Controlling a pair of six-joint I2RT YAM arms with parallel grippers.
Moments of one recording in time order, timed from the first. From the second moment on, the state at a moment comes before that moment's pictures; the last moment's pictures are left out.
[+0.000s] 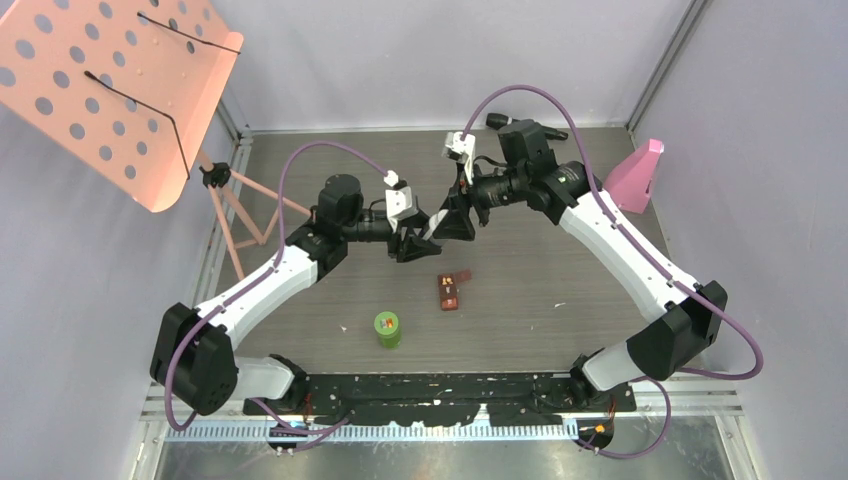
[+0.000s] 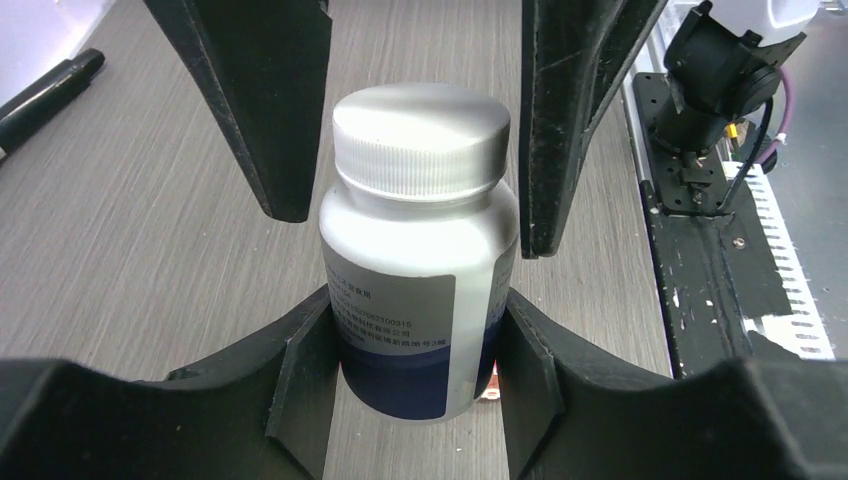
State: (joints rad) left arm -0.54 1.30 0.93 0.11 0.90 0.26; right arm 0.55 1.47 1.52 -0.68 -0.82 -0.25
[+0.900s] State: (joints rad) left arm -0.51 1.30 0.93 0.07 0.71 0.23; right arm 0.62 1.42 1.39 -0.45 -0.41 0.28
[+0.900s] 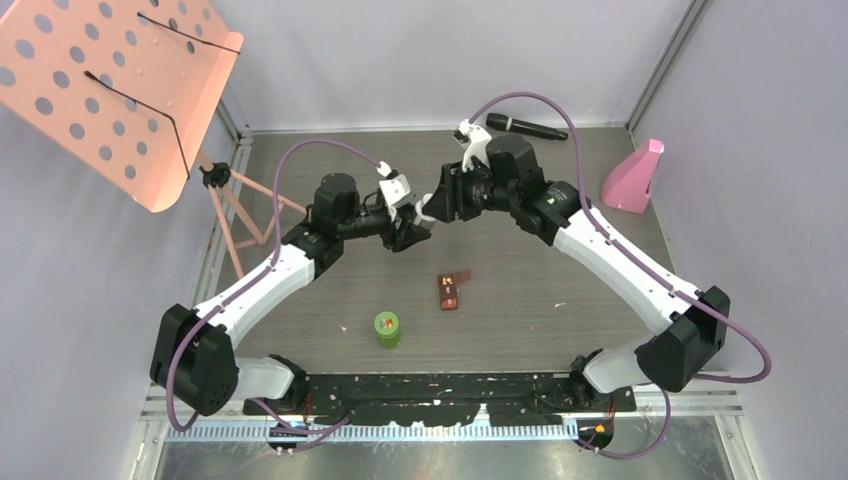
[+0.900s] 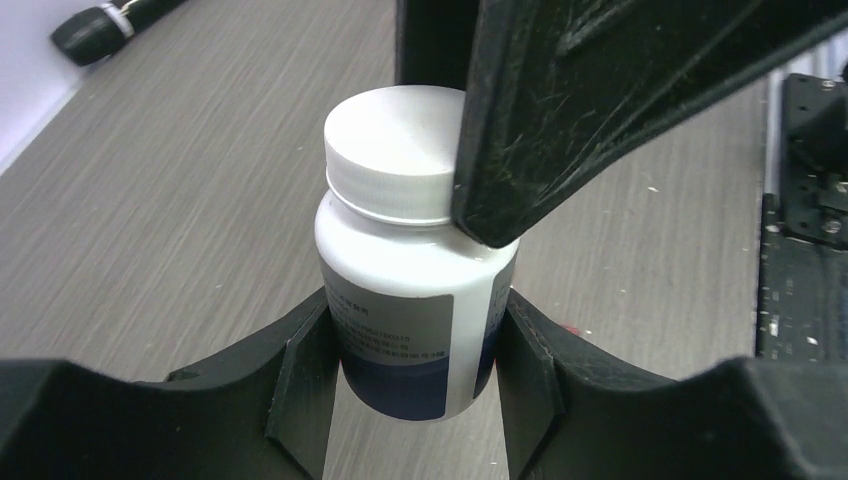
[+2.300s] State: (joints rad) left arm -0.53 1.41 1.00 0.06 1.02 0.21; right arm 0.49 1.41 1.31 -0.38 -0.94 -0.15
